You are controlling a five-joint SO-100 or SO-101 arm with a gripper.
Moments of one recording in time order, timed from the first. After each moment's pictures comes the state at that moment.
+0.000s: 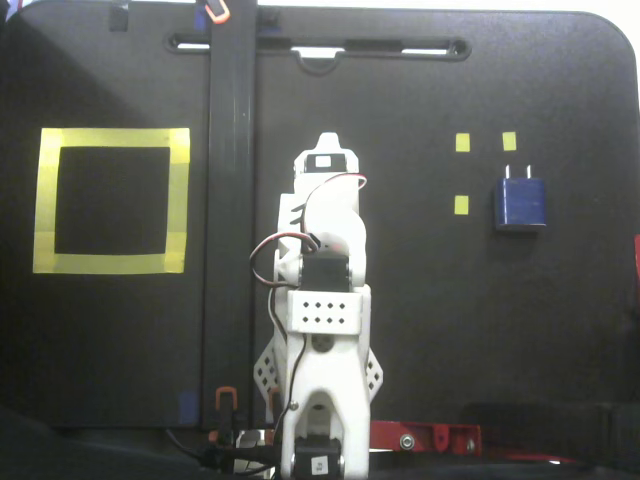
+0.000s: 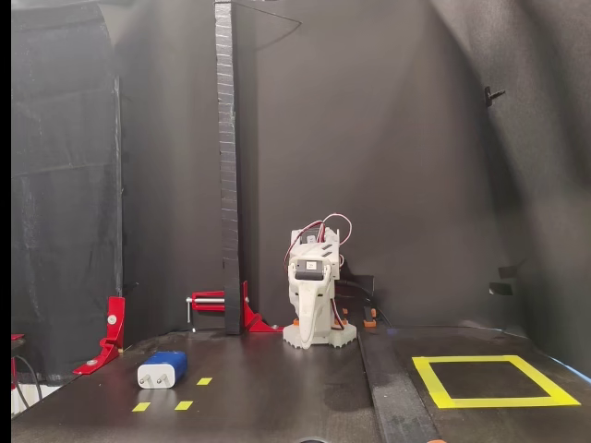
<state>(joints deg) 0.1 189.1 179.6 43.6 -6.5</state>
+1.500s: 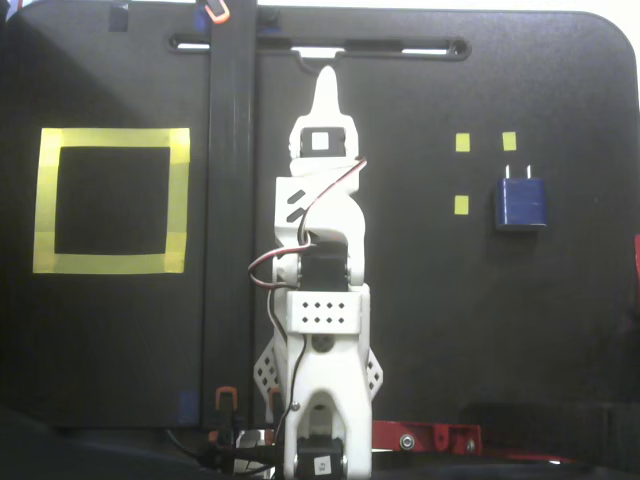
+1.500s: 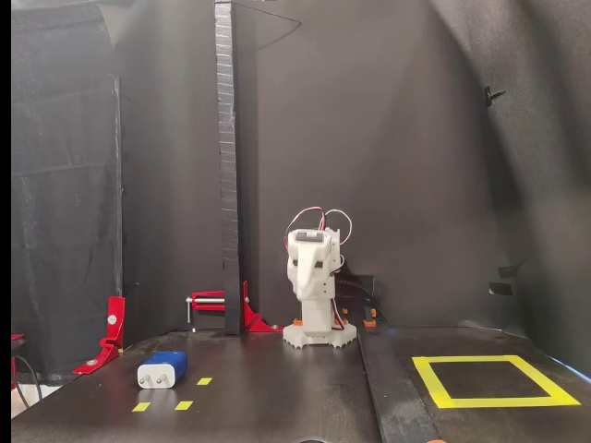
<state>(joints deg) -1.2 189.1 179.6 12.7 -6.5</state>
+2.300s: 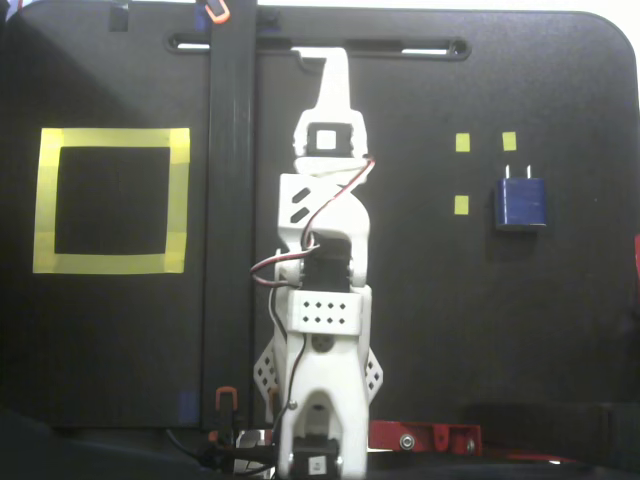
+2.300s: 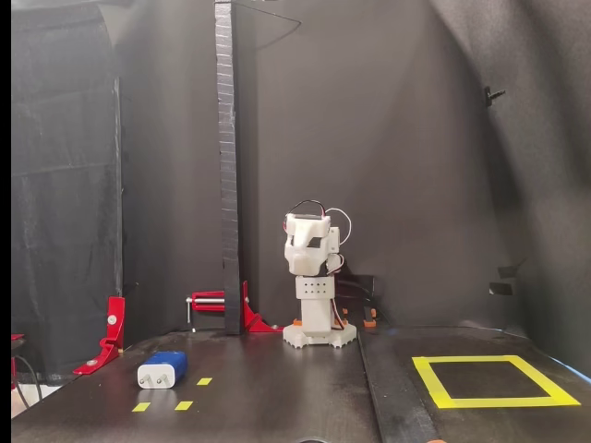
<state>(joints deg) 3.7 189.1 179.6 5.9 -7.4</state>
